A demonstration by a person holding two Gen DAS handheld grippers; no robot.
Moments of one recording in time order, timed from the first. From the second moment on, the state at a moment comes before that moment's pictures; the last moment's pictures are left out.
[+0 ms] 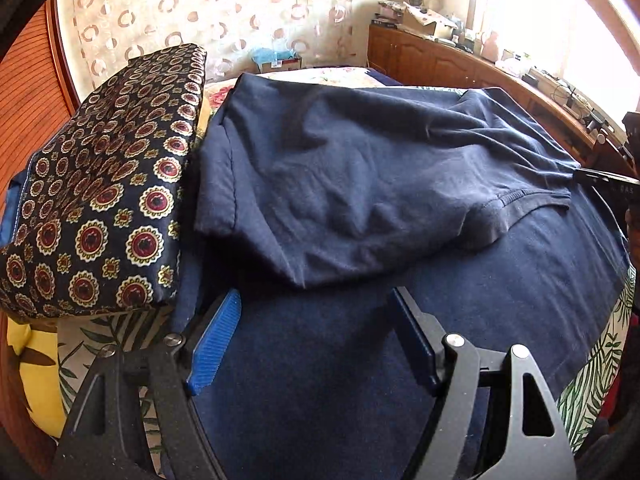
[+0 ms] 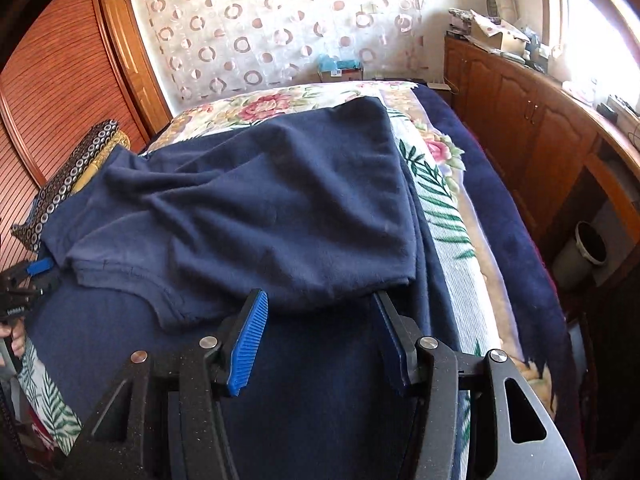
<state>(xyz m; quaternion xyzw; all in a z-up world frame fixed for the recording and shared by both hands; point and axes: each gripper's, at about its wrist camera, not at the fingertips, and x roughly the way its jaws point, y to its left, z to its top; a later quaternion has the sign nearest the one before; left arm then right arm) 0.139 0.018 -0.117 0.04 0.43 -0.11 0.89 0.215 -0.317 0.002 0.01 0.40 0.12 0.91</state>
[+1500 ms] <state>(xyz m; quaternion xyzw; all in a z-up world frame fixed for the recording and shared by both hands) 0.147 0.051 -0.099 -0.05 0.41 -0.07 0.91 0.221 -0.288 -0.023 -0.05 0.39 0.09 0.92</state>
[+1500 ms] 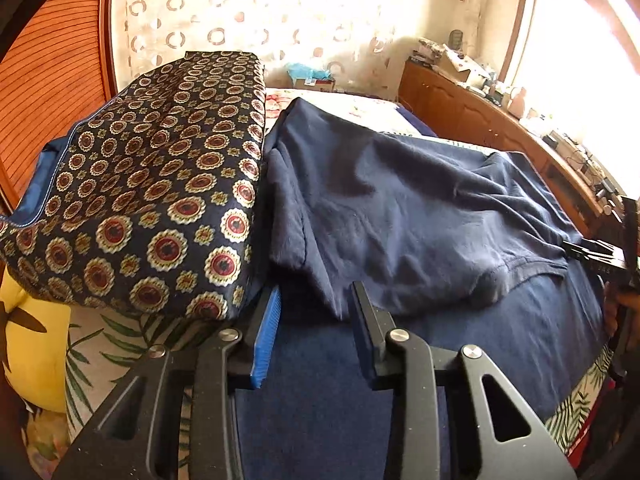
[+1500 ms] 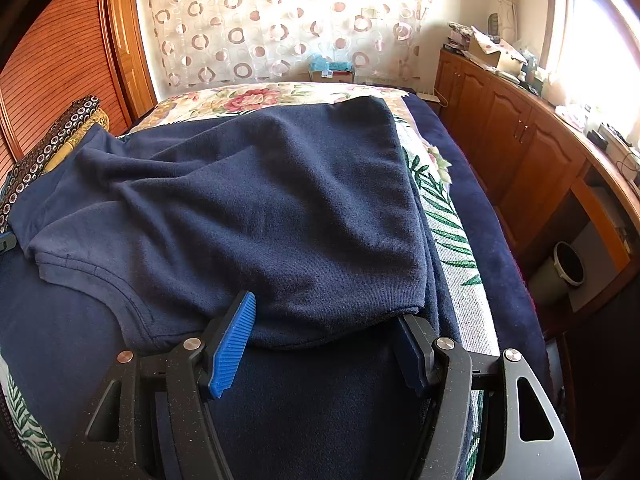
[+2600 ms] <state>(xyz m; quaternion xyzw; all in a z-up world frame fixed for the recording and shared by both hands) 0.090 0.059 -0.034 -0.09 0.30 -0.09 0.95 0.173 -0.308 0.042 0.00 0.29 0.14 0.95</state>
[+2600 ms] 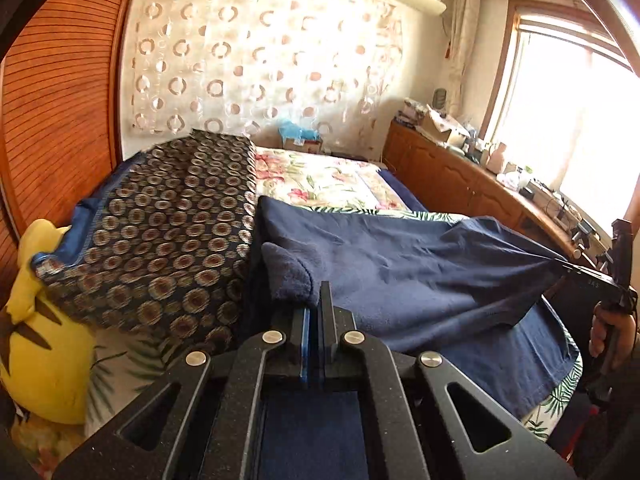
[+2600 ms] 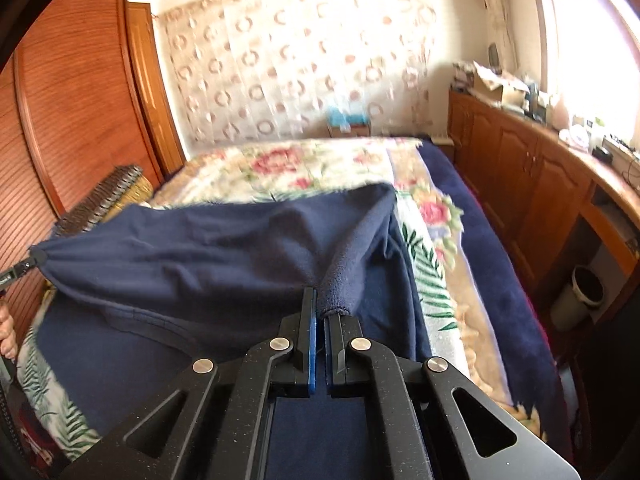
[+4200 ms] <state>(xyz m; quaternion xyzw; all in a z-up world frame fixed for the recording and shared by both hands) 0.032 0.075 -0.073 -0.05 0.34 -0.03 0.94 0.077 -0.334 0.007 -0.04 0.35 0.11 0.93</state>
